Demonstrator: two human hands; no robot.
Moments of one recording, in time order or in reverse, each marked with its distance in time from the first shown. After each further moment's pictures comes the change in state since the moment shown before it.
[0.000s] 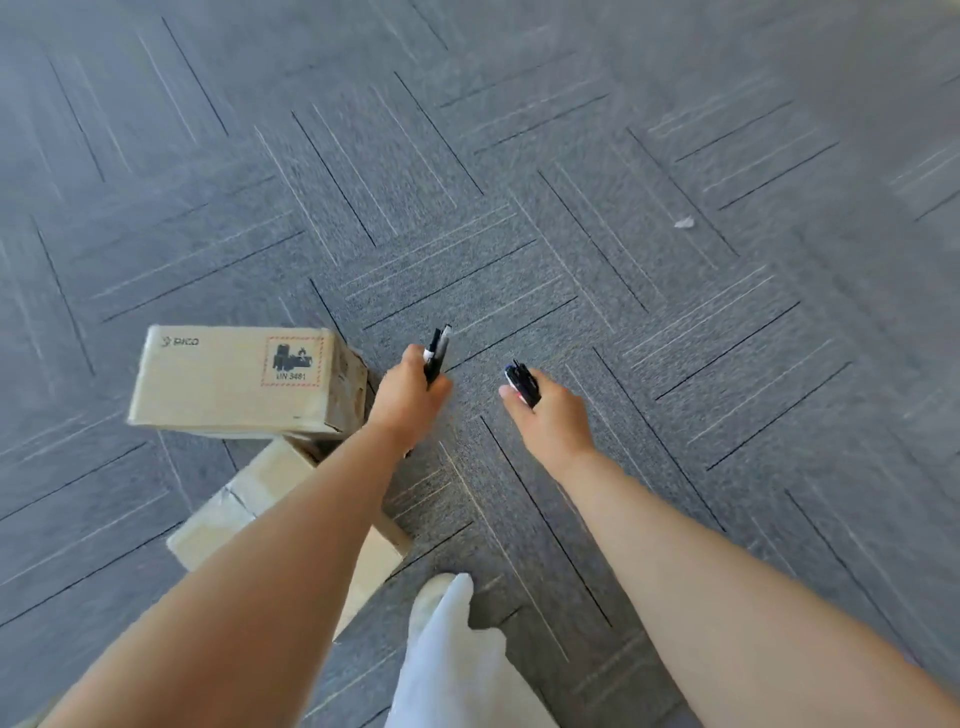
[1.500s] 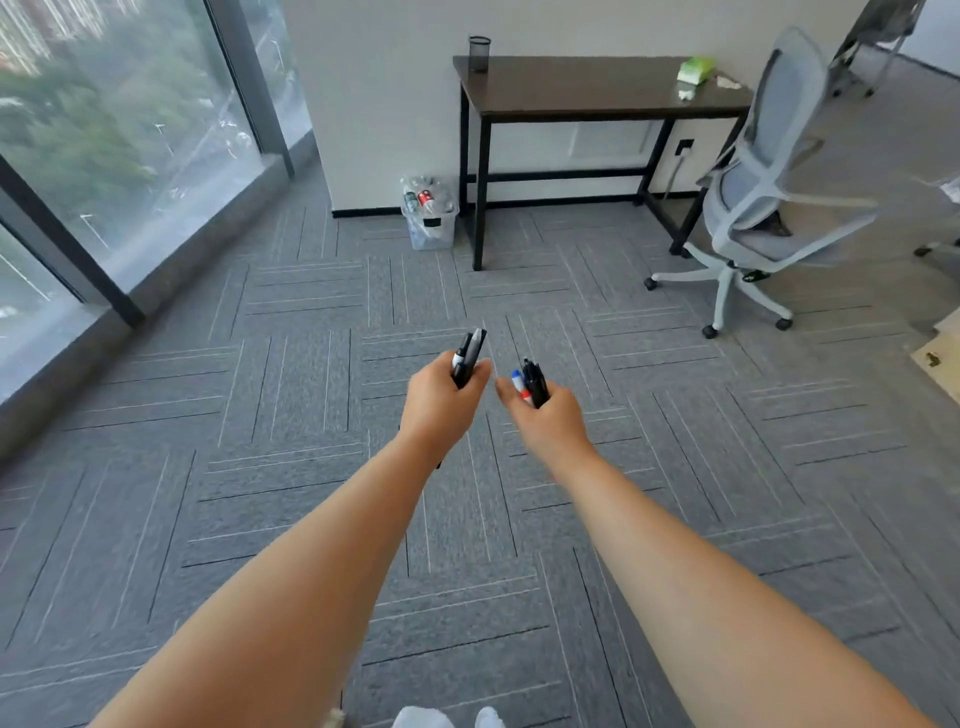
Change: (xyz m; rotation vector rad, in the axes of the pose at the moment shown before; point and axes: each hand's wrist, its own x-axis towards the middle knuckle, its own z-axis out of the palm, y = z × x) left_hand 0.261 0.464 -0.420 -0.377 0.580 0.049; right_hand 0.367 -0.501 -0.357 0.343 -0.157 -0.378
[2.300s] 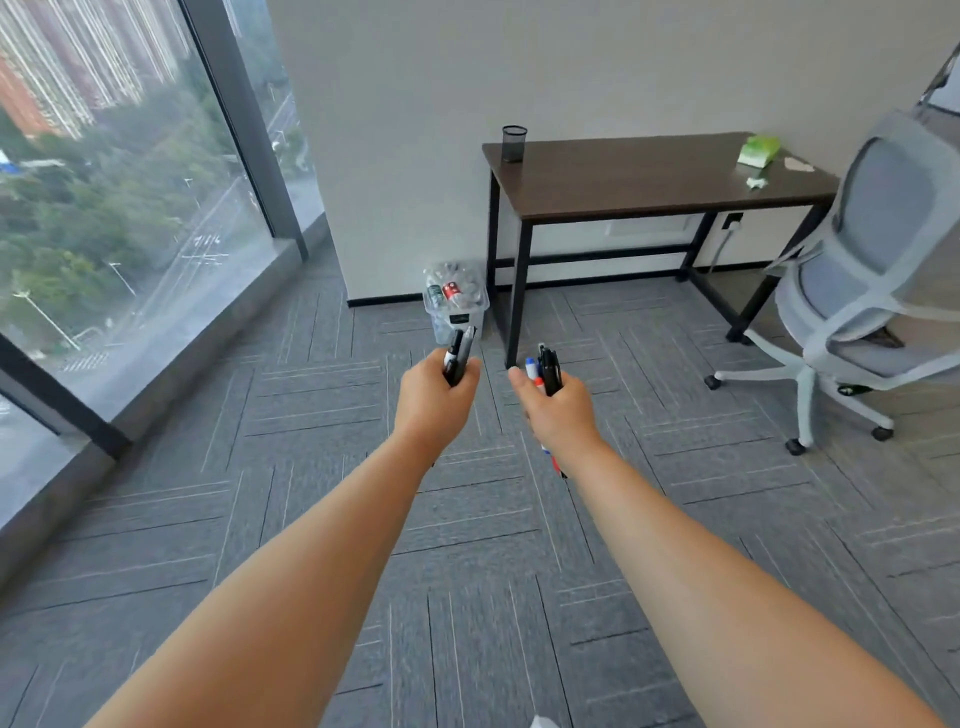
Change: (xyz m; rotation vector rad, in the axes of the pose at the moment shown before) left_hand 0.454 0.035 -0.077 0.019 0.080 0.105; right_hand 0.440 -0.127 0.106 0.129 0.057 -0.048
